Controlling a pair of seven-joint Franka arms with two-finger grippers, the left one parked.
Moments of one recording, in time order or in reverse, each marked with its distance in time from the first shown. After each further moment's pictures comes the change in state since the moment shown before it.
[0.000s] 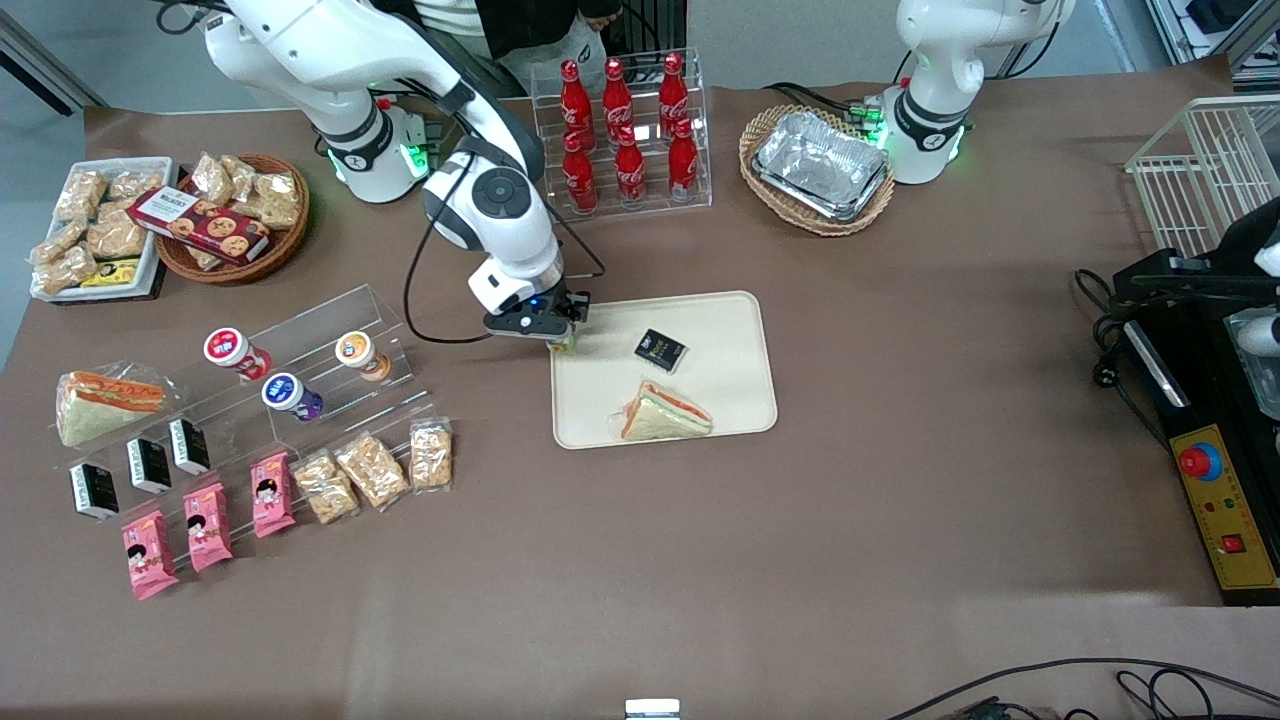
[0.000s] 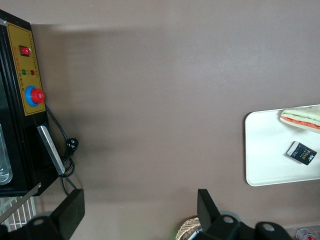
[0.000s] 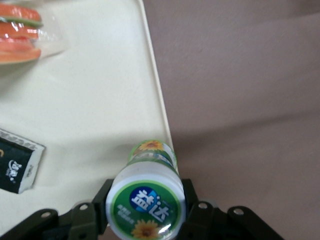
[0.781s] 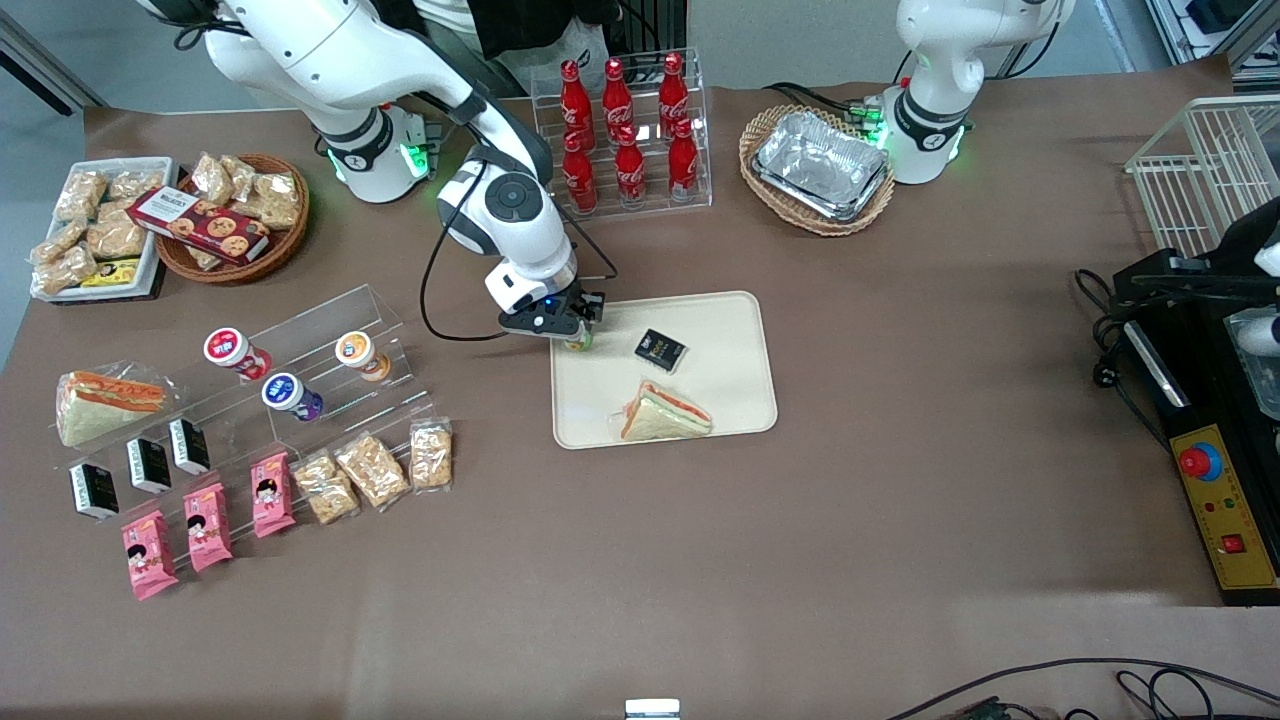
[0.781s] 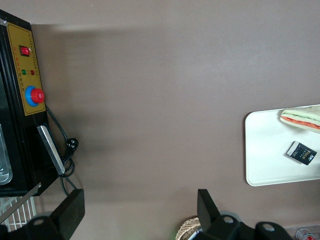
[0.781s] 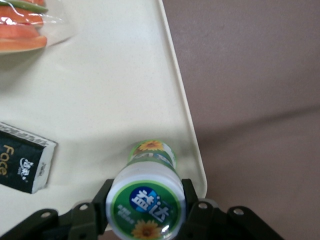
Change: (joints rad) arm 0.019 0.057 0.002 0.003 -0.009 0.079 0.078
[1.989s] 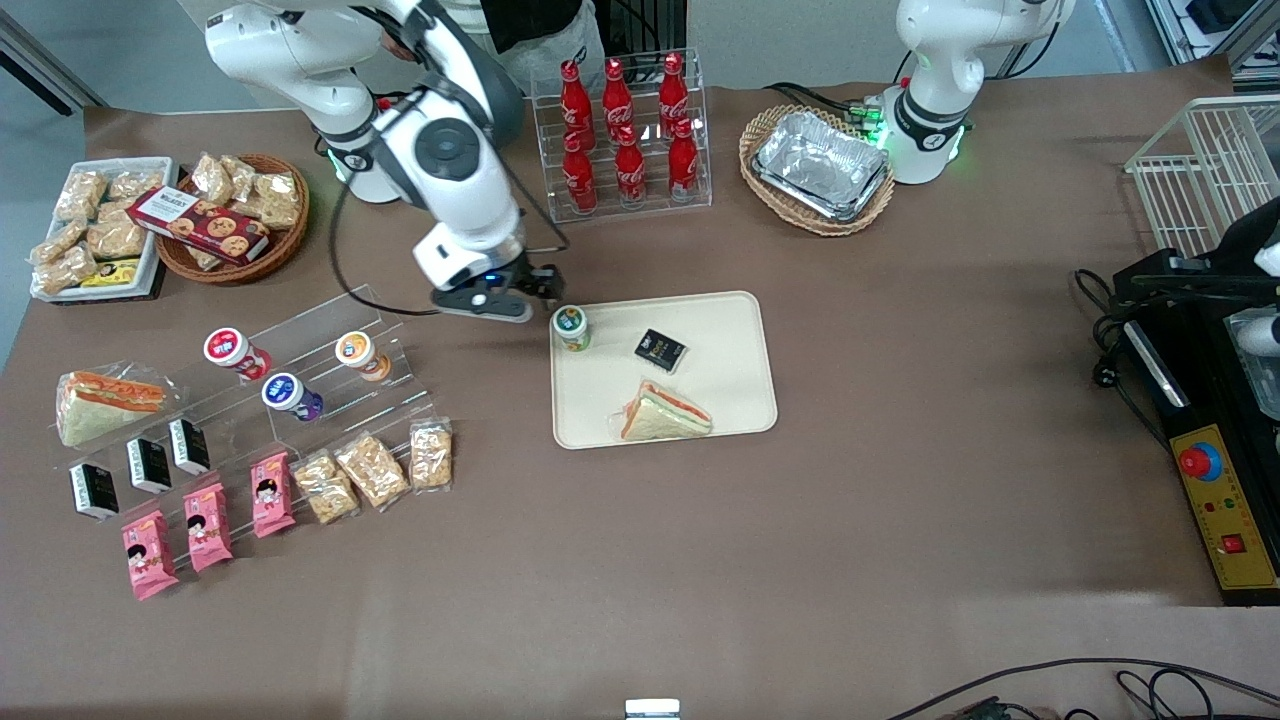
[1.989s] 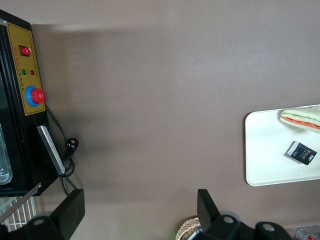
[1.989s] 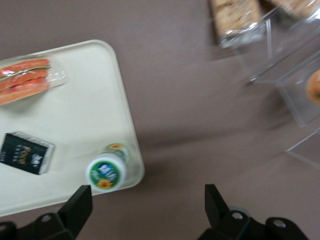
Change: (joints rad) arm -0.090 -0.338 -0.026 0.068 0.239 -0.444 -0.332
